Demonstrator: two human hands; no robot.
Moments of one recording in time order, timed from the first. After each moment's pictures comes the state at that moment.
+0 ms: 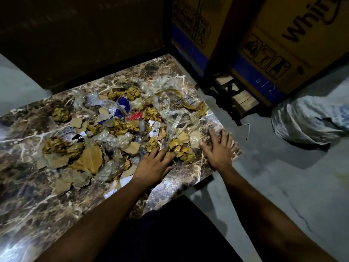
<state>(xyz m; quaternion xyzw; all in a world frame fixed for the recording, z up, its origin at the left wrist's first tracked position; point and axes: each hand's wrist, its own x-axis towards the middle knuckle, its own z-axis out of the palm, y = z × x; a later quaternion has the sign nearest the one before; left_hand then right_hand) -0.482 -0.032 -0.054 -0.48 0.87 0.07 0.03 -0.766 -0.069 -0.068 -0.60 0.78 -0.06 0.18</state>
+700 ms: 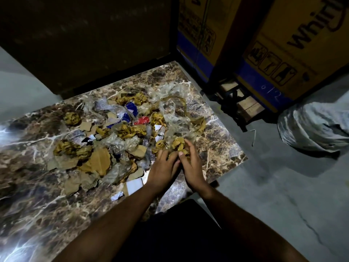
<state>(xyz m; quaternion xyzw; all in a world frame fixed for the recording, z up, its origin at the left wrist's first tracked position) -0.507 -0.027 -0.045 -0.57 0.78 0.21 -0.19 -0.646 -0.030 -0.044 -0.50 0.61 -0.38 0.48</state>
